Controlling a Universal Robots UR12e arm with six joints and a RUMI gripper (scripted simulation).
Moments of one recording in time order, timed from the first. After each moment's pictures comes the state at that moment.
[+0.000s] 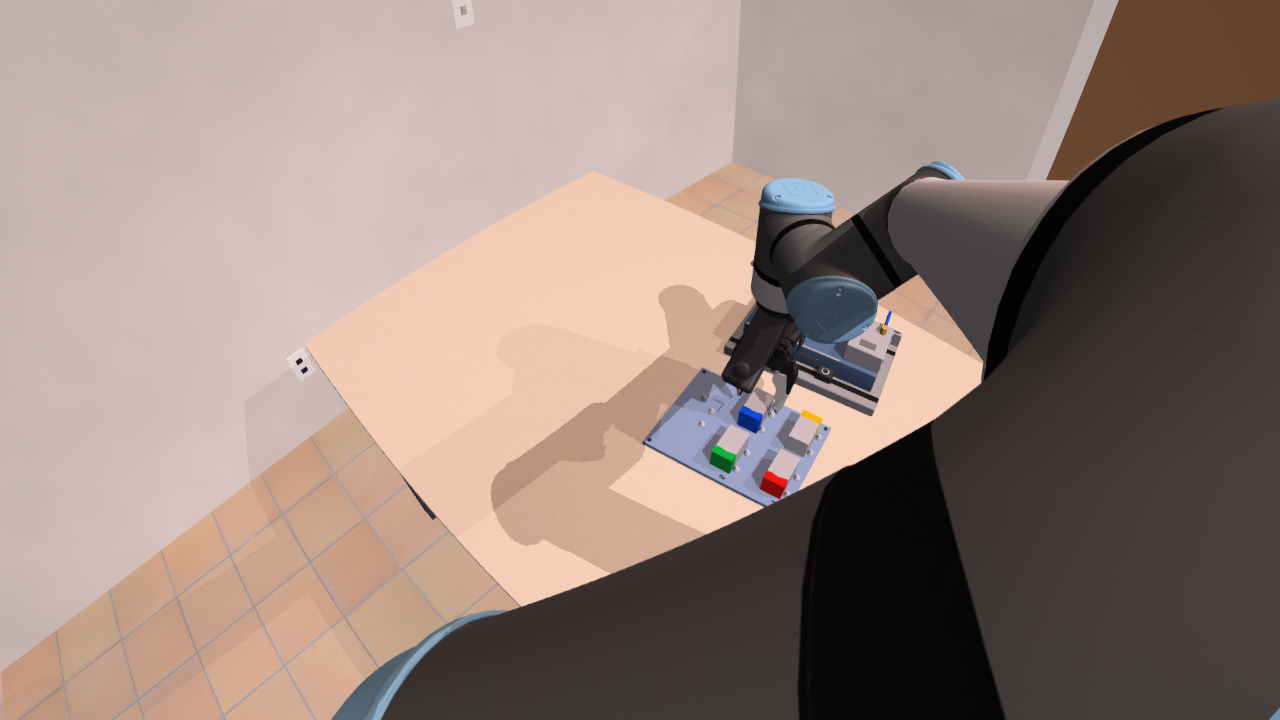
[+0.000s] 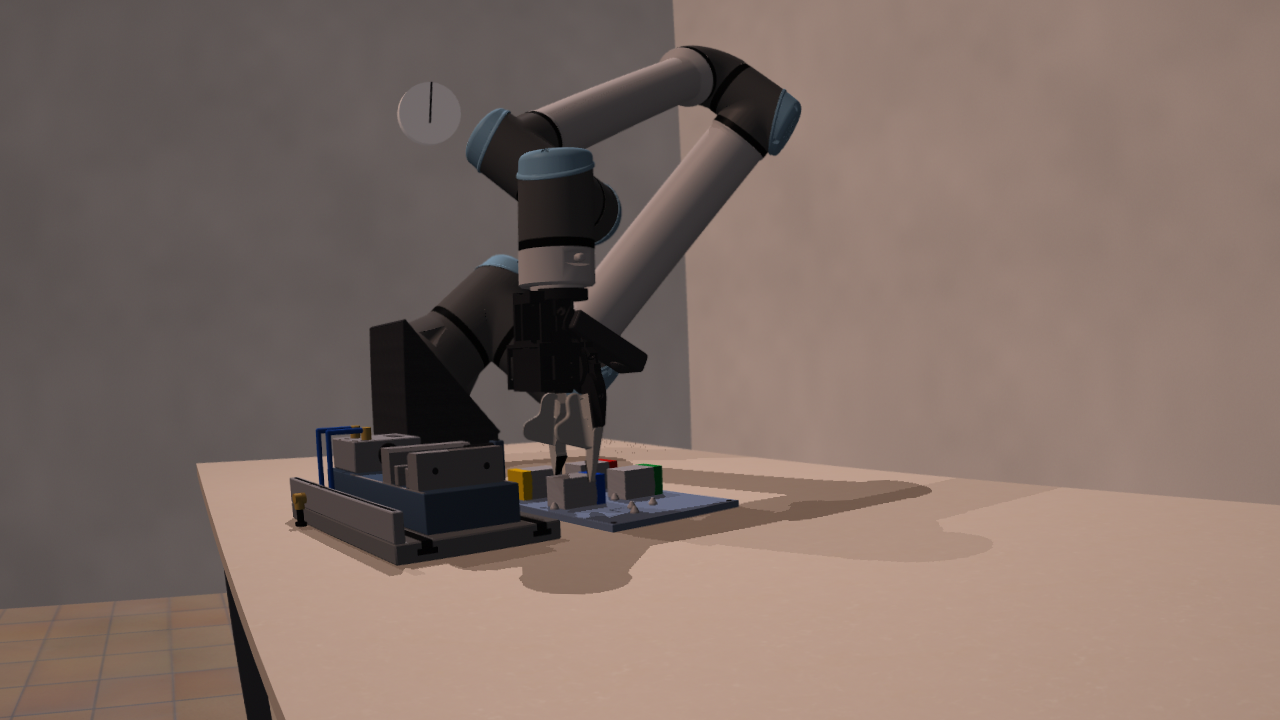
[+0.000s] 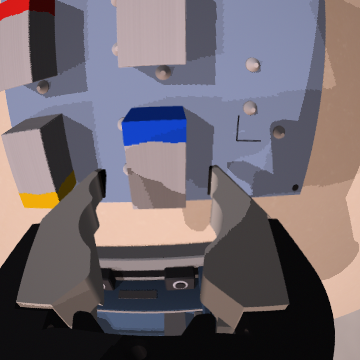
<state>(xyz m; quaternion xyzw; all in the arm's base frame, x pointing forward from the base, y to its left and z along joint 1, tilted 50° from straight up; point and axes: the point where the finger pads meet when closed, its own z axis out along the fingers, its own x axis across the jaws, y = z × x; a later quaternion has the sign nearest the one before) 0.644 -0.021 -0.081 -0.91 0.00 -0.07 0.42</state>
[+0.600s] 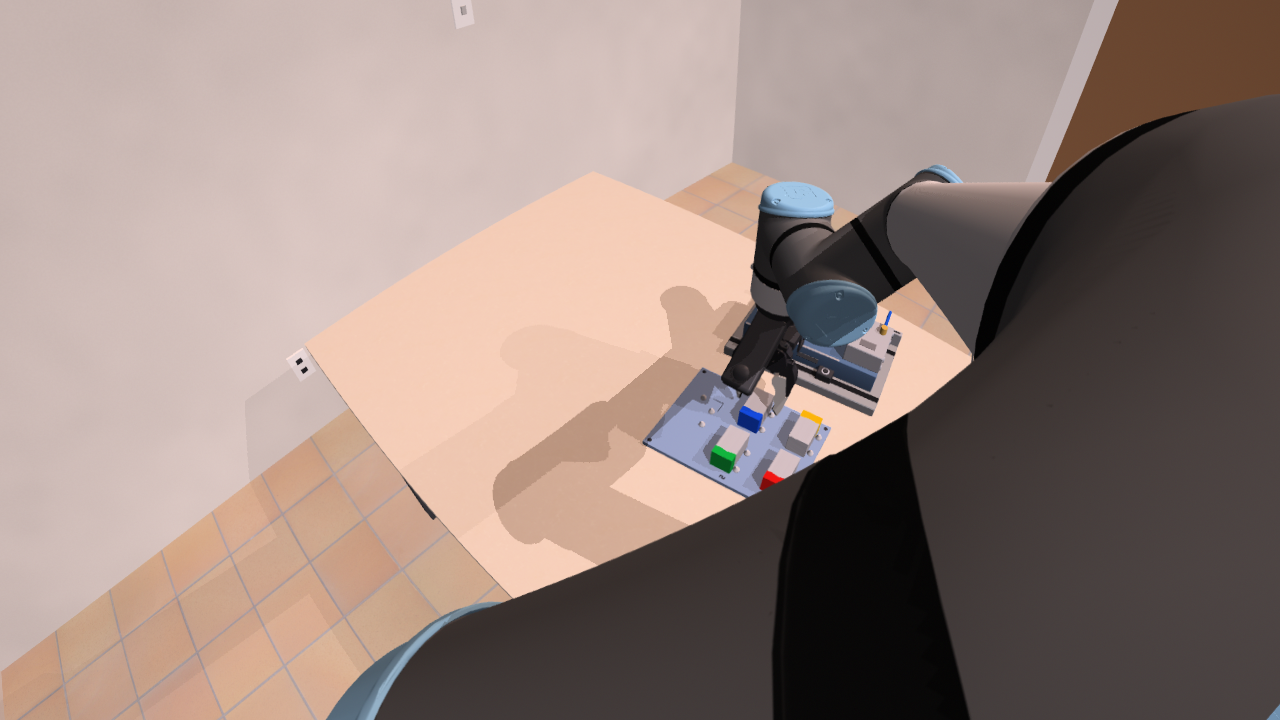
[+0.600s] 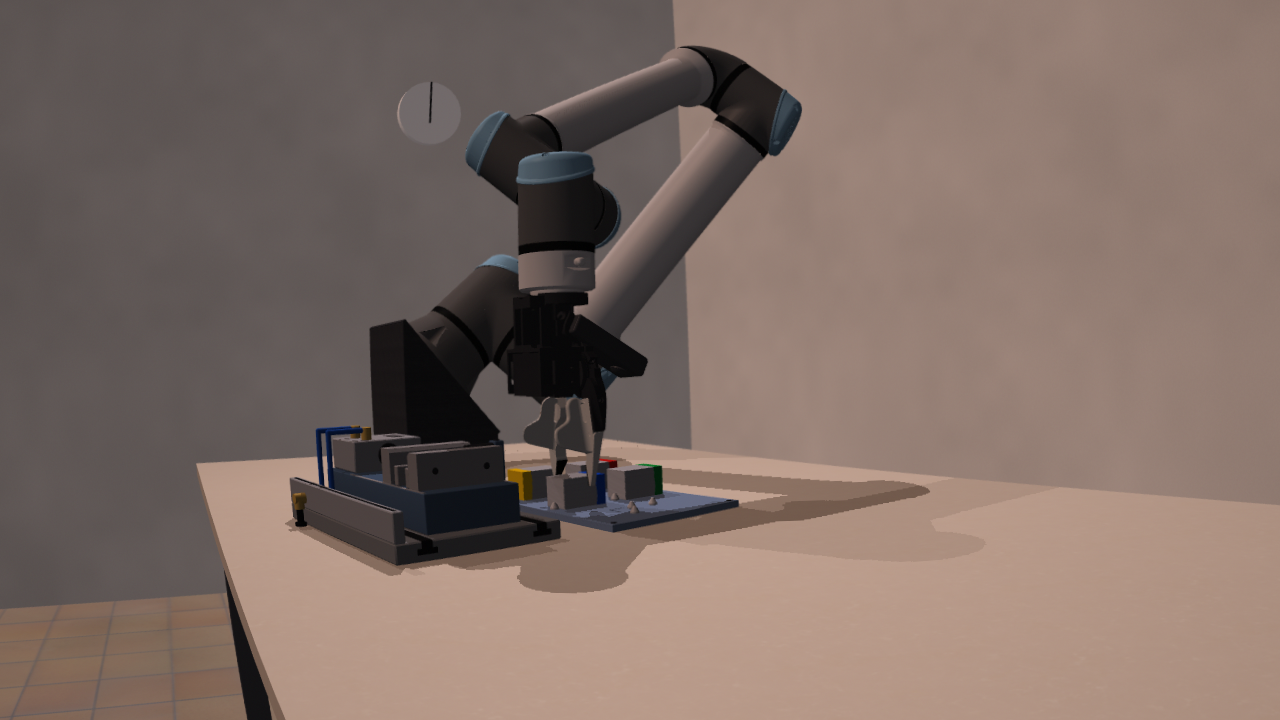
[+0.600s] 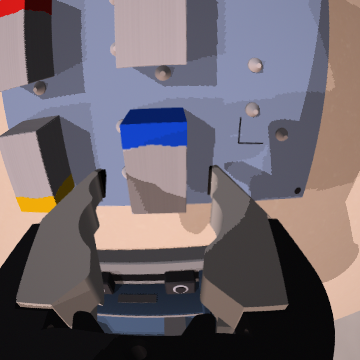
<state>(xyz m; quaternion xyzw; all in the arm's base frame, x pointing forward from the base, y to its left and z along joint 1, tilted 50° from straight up) 0.645 -0.017 -0.084 -0.91 0.00 -0.07 0.42</state>
